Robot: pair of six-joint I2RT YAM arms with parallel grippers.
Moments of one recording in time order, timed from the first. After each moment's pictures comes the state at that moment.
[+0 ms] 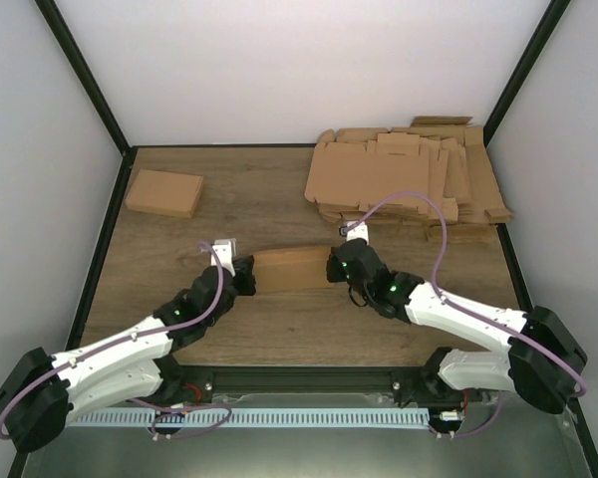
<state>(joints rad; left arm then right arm) -0.84 0.93 0.36 0.13 -0.38 -0.64 0.87 1.21 0.67 -0.10 0.37 0.56</state>
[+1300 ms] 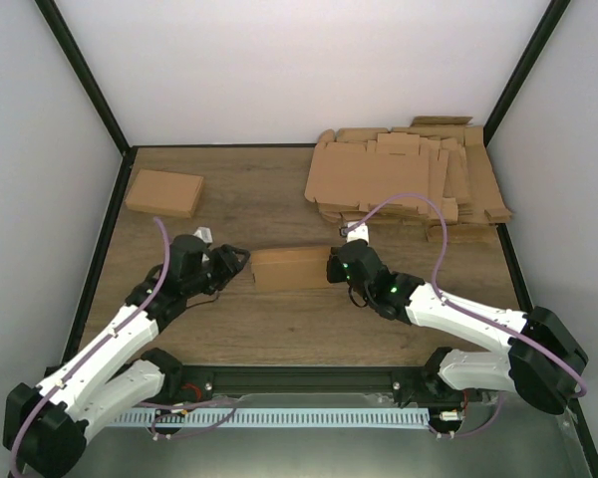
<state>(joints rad) -0.50 0.86 0.58 -0.32 0.16 -1.09 0.87 1.20 0.64 -0.06 0.36 0.56</state>
